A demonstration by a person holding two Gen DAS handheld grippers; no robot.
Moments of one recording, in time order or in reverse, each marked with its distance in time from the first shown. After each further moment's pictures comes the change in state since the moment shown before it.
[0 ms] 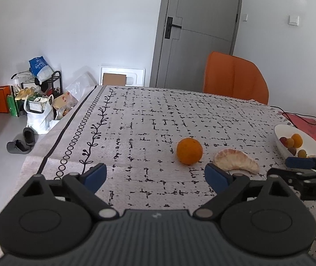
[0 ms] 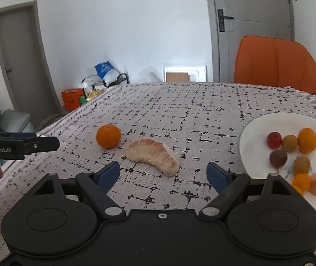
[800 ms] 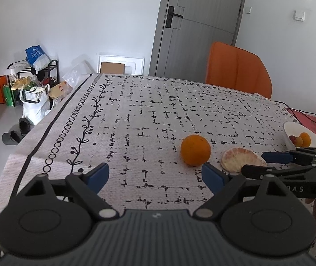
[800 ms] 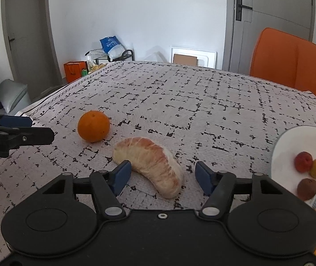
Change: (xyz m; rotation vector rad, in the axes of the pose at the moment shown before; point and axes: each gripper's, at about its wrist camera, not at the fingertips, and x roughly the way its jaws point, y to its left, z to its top) left arm 0.035 0.006 0.005 -0.022 0.058 -0.014; right arm 0.060 0.005 0.017 -0.114 0.104 0.002
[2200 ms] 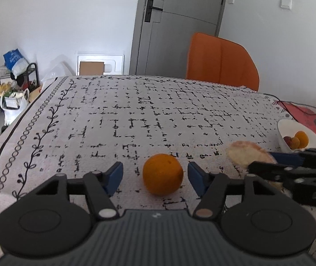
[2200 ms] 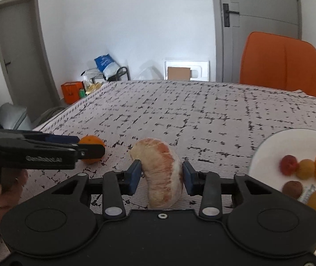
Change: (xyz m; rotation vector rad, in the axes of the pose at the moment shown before) left arm 0.053 -0.040 0.021 0.071 0.024 -0.074; right arm -0.027 -0.022 0.005 0.097 -0.080 0.008
